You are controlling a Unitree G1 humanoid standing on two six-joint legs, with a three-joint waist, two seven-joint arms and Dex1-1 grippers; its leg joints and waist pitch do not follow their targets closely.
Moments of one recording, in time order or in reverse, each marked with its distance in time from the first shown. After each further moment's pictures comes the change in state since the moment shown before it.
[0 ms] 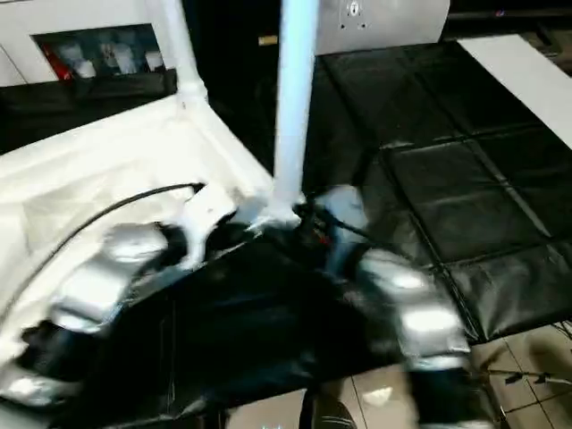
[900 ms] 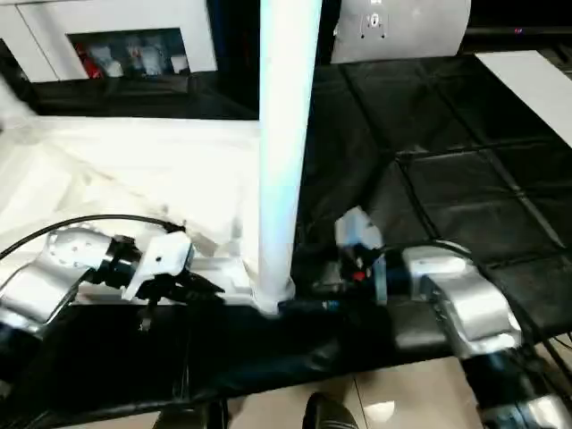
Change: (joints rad) left arm -0.004 0.240 -0.101 0.119 -0.105 -0.398 -0.578; right arm -0.093 -0.262 0.161 0.092 0.093 -0.058 0.579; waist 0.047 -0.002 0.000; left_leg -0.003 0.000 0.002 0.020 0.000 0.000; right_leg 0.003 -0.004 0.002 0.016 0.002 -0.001
